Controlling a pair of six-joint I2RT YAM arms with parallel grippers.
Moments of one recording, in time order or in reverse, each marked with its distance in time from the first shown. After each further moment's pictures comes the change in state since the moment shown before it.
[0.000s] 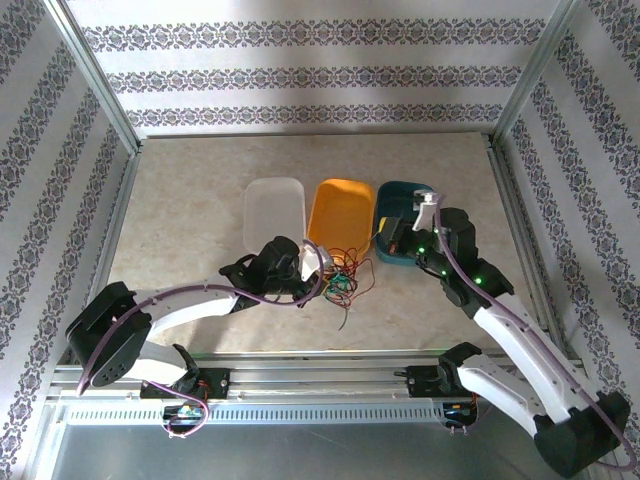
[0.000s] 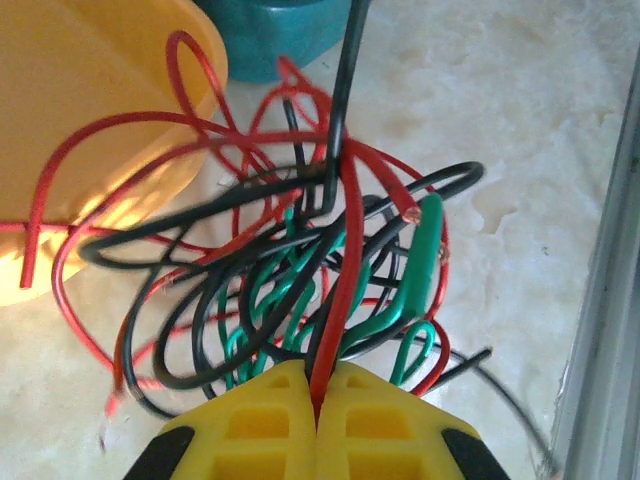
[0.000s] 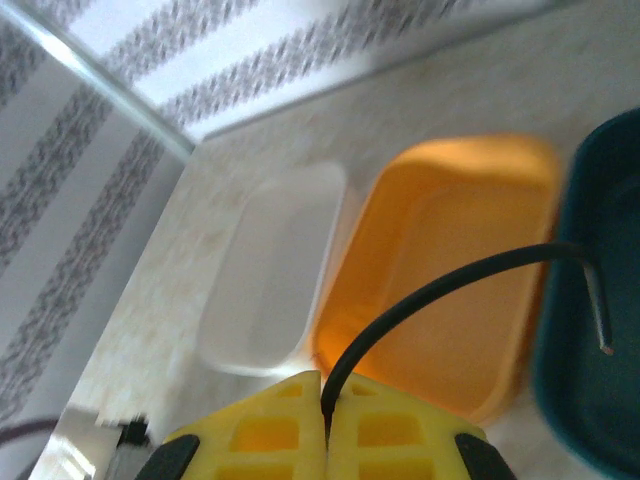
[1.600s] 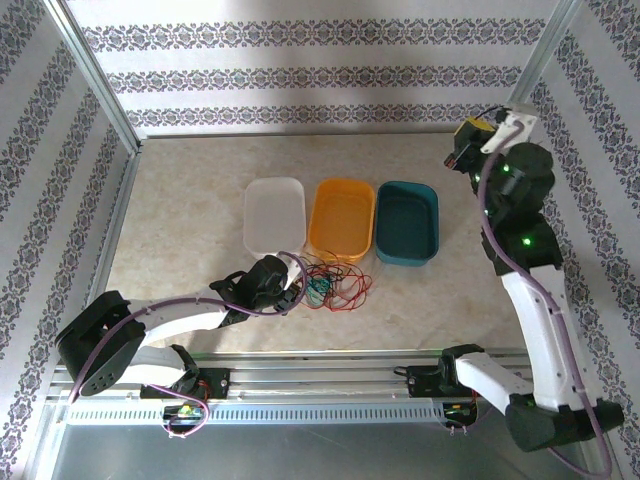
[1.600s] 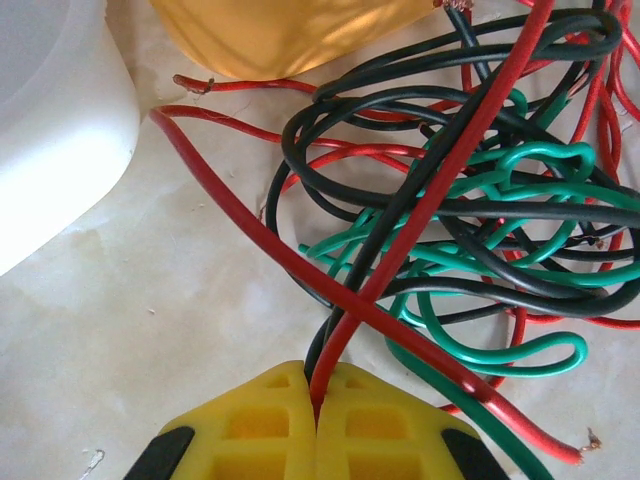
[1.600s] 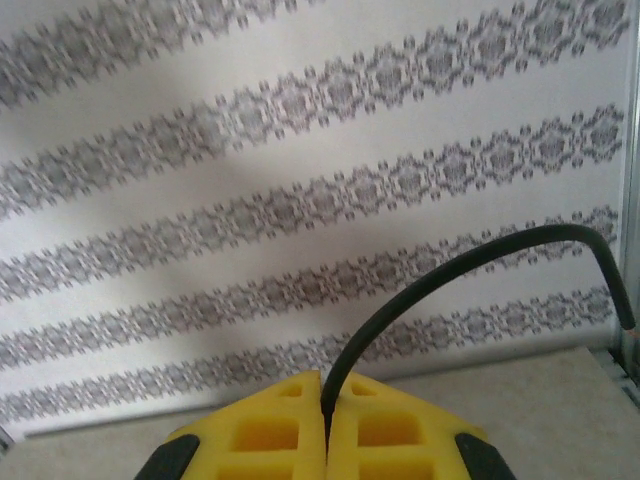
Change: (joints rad) left arm 0.000 -0.073 -0.171 -0.019 -0.331 -0.117; right arm -0.275 0.216 0.544 0.012 0.212 -0.320
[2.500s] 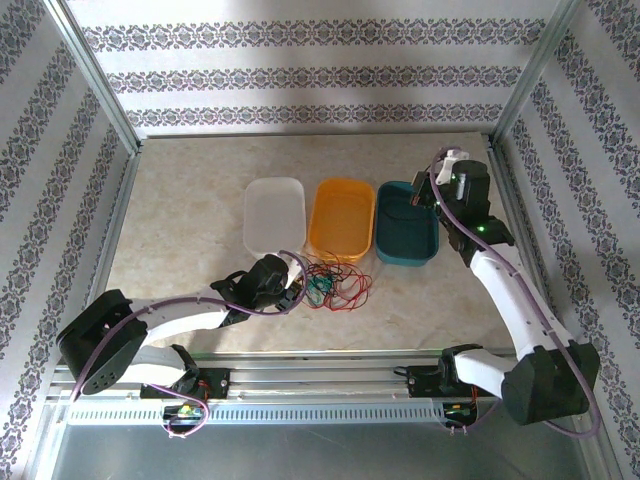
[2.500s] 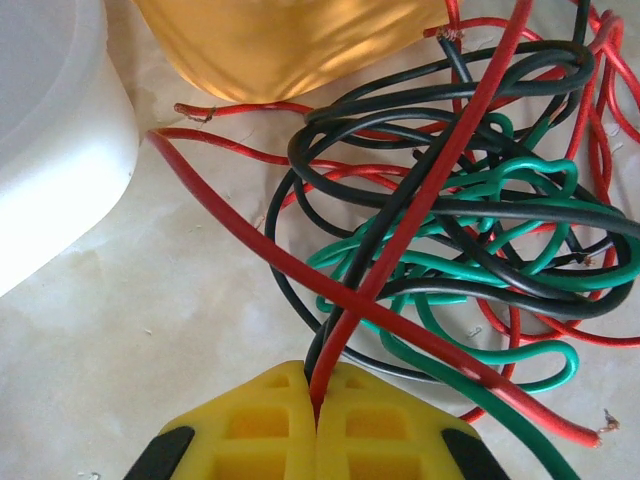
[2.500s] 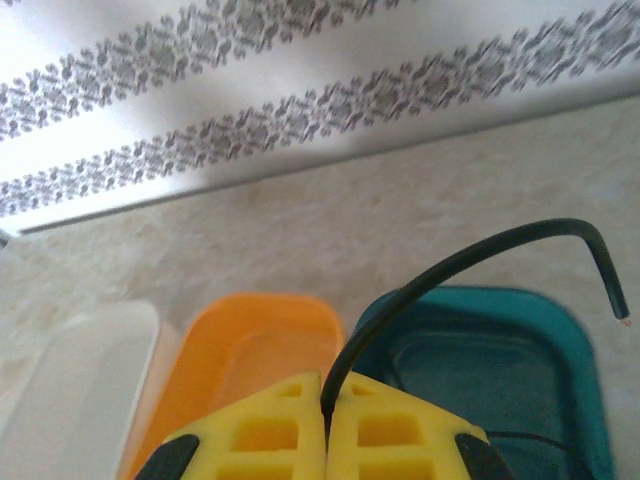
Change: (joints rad) left arm 0.000 0.014 0.000 0.036 0.000 0.000; right arm 0.000 0.128 -0.322 0.051 -0.204 0.095
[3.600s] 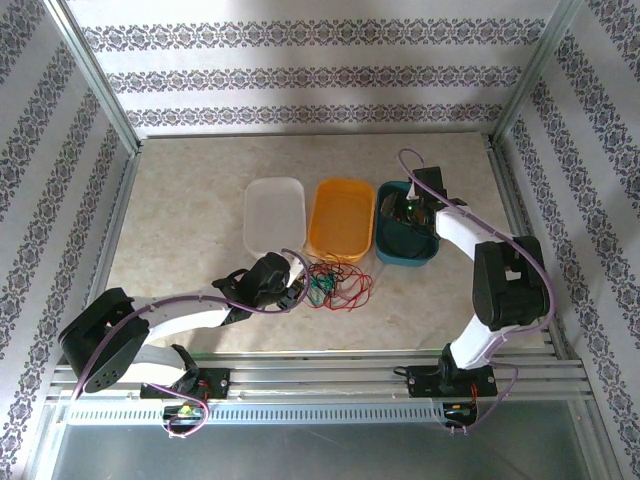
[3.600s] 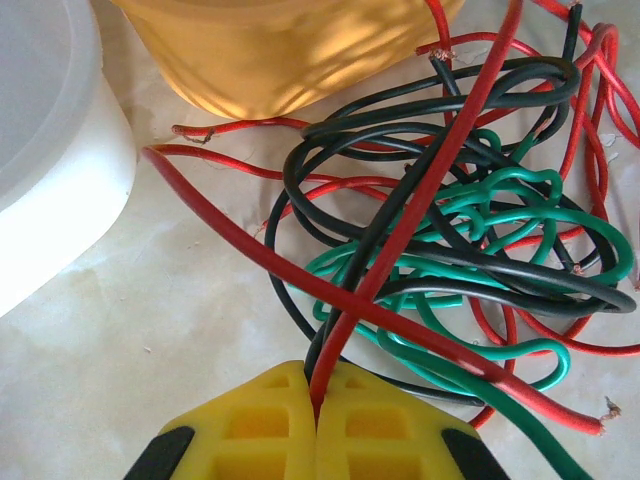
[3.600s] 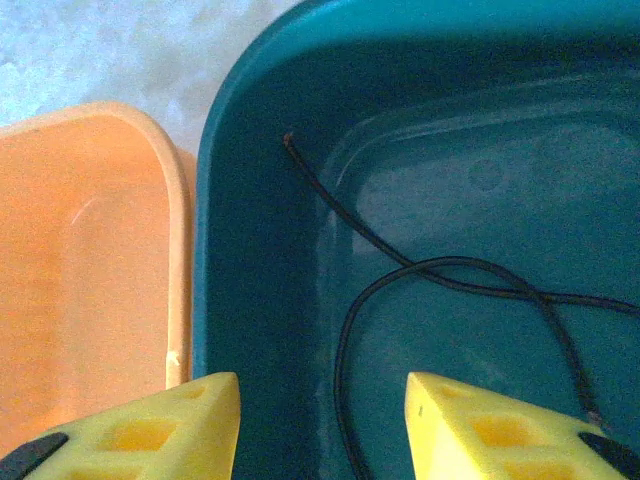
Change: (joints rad) left arm 0.000 0.013 0.021 -0.003 0.000 0.012; right arm -0.006 0.496 0.060 -0.028 -0.051 0.140
